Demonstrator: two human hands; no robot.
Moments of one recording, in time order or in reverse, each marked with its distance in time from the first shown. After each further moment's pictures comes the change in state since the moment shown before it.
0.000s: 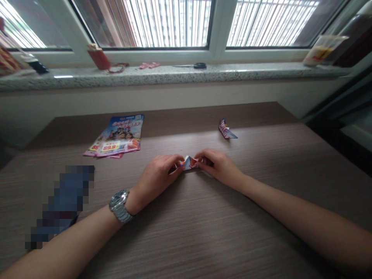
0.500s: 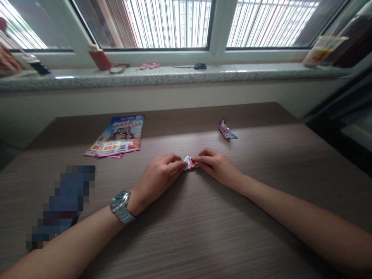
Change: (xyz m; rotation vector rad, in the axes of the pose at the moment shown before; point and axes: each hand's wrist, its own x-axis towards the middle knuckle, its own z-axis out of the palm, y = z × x) left_hand 0.000 0.002 -0.001 0.120 -0.034 0.117; right_hand -0.001 0.010 0.007 -0.132 0.013 -0.166
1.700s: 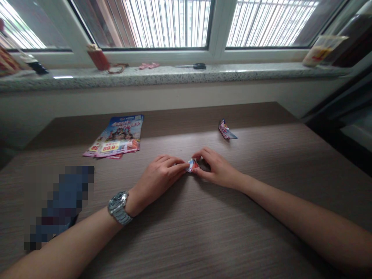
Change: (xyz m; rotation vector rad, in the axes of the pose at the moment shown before) left_hand 0.000 0.000 -0.005 0.034 -0.059 0.094; right_hand 0.003 -0.011 -0.006 0.053 -0.097 0.137
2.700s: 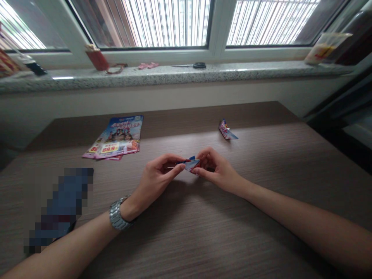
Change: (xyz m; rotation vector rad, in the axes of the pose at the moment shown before) left_hand 0.007 0.014 -0.001 -0.896 0.291 -0.468; right_hand -0.005 -0.012 0.010 0.632 0.094 0.201
